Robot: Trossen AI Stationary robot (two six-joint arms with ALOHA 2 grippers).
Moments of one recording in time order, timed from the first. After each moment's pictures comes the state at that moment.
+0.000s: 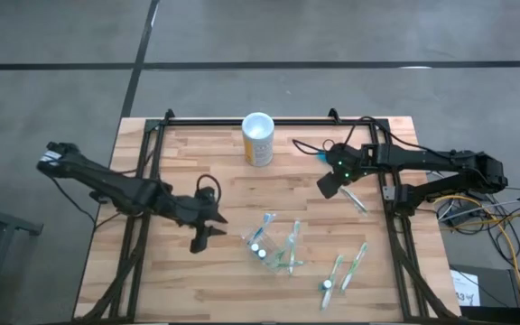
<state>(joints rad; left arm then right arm) -0.36 1.12 0.86 -0.40 -0.12 -0.40 -0.24 1.15 0.81 -0.74 -0.04 0.70</state>
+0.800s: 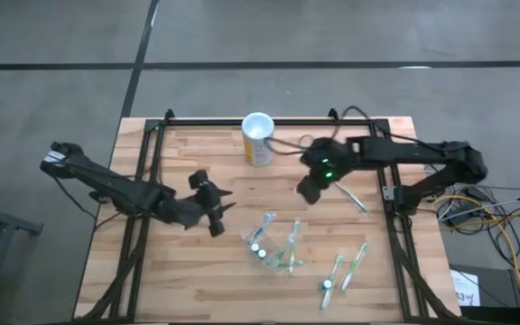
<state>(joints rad) -0.38 1.14 0.86 -0.29 -0.68 -0.34 -0.07 1.39 1.28 -0.79 -0.20 0.76</state>
